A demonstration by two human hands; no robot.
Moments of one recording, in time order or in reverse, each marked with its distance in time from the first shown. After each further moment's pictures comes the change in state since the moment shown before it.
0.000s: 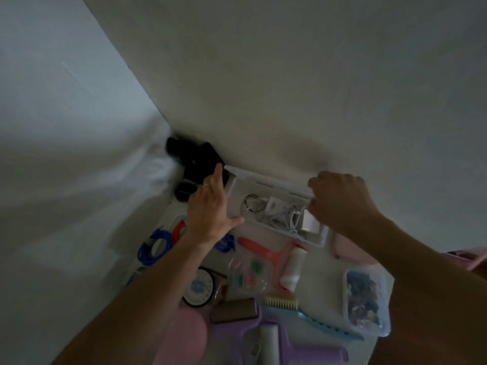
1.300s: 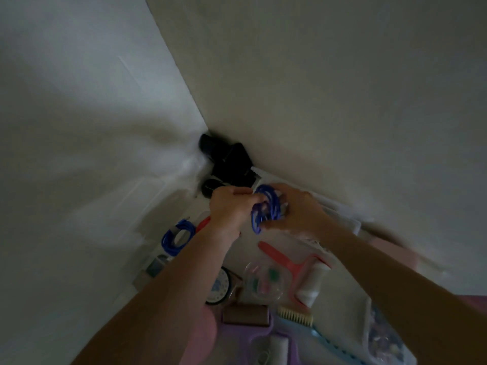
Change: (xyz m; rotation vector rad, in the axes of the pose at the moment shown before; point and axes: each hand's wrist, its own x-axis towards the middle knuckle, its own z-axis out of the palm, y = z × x) left_hand 0.009 0.028 -0.037 -1.165 -0.001 -0.866; right_hand 0.047 -0.081 0.050 0.883 -0.206 -0.172
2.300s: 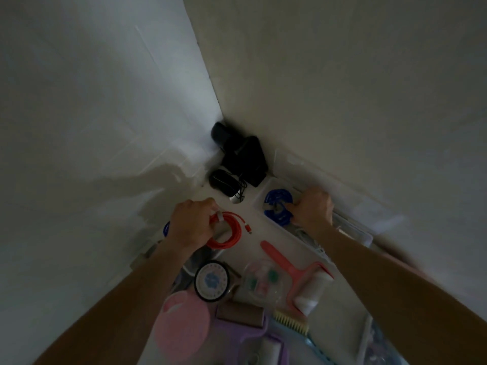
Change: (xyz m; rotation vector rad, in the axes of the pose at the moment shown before) left_hand 0.029 -0.056 -0.093 1.193 0.036 0.551; right_hand 0.050 0.026 0.019 -0.369 0.106 0.430
